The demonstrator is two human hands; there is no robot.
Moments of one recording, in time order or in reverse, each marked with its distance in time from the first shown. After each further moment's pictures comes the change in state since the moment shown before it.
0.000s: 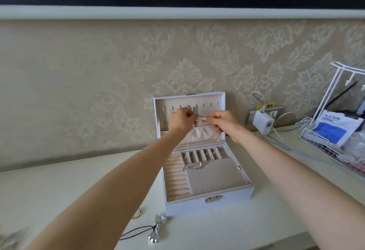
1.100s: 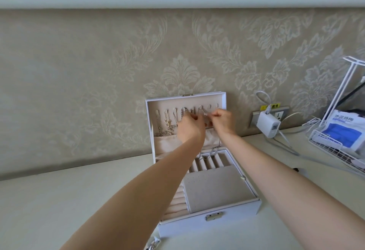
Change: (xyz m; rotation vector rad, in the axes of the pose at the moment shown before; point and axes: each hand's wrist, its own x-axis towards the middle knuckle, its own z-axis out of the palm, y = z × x) left_hand 0.011 0.012 0.056 -0.073 0.237 -0.316; right_hand 0.061 0.034 0.020 -0.043 0.439 -0.067
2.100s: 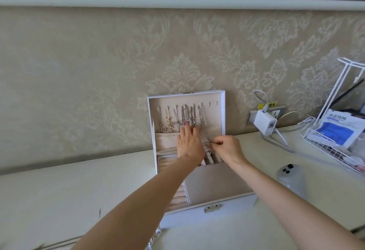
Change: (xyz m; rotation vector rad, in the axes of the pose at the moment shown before) left_hand -0.022 -0.056 -0.001 0.680 -0.192 0.512; right_hand -0.073 0.031 -0.034 -0.389 -0.208 -0.083
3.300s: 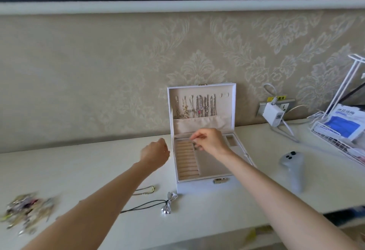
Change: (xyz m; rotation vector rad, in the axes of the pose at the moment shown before) left_hand -0.095 -0.107 -0.064 0.054 -0.215 -0.291; right_hand -0.061 -0.071 0.020 0.189 -0.285 -0.084
